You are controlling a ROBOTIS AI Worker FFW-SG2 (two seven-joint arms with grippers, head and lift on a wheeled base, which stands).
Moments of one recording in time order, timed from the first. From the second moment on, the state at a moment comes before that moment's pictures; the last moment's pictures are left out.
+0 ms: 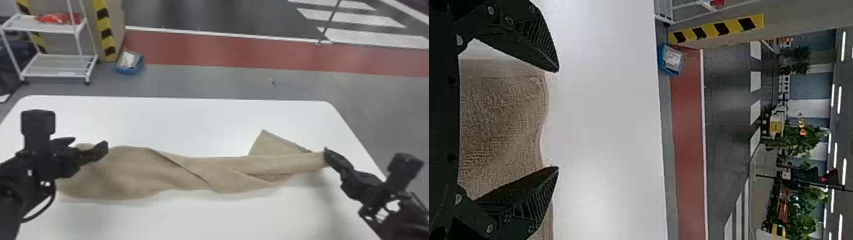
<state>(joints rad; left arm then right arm) 0.00 0.27 -0.02 -1.76 0.22 0.69 -0.11 0.21 -0.18 -0.48 -1.70 -0.30 0.36 0.41</state>
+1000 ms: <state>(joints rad) -0.03 0.28 -0.03 -1.67 0.16 0.68 -0.12 0.22 -0.18 -0.49 -1.71 -0.30 0.37 0.42</state>
